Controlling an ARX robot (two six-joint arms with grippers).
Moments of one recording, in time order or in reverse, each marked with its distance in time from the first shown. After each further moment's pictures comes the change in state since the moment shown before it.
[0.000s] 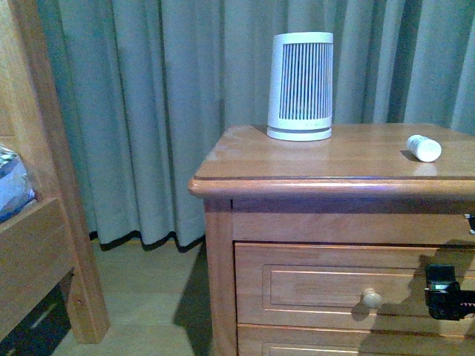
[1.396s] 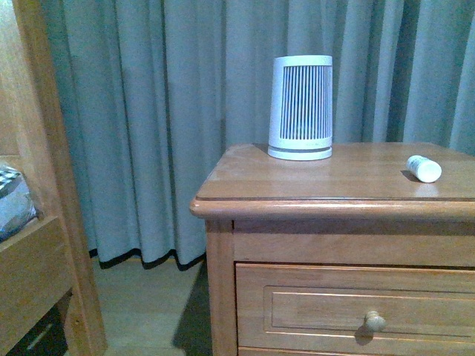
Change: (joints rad) left arm 0.000 0.000 0.000 0.000 0.000 0.000; right arm 0.019 -1.680 -0.546 -0.951 -0.120 0.088
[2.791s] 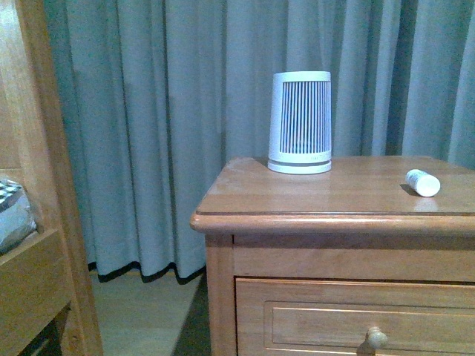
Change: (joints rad) left arm 0.000 0.000 0.000 0.000 0.000 0.000; right arm 0.022 -0.402 -0.190 0.003 -0.139 -0.092
